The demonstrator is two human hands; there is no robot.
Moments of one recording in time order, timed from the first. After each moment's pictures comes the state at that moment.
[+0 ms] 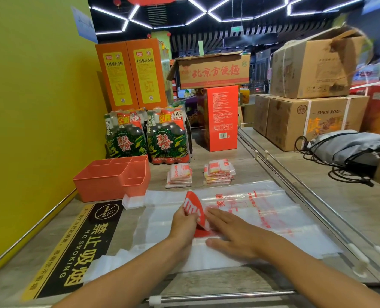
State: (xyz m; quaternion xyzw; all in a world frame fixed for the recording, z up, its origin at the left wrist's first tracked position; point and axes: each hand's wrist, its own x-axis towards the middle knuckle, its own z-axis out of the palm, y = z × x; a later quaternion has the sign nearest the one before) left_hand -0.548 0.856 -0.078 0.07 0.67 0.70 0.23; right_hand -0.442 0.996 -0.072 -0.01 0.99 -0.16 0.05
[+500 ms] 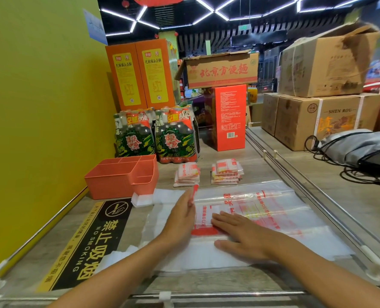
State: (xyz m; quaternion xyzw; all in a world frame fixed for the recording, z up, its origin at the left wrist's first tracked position) left_hand -0.582 0.820 -0.081 0.38 0.77 0.51 0.06; right_hand -0.441 0.997 -0.075 -0.03 0.99 -0.12 0.07
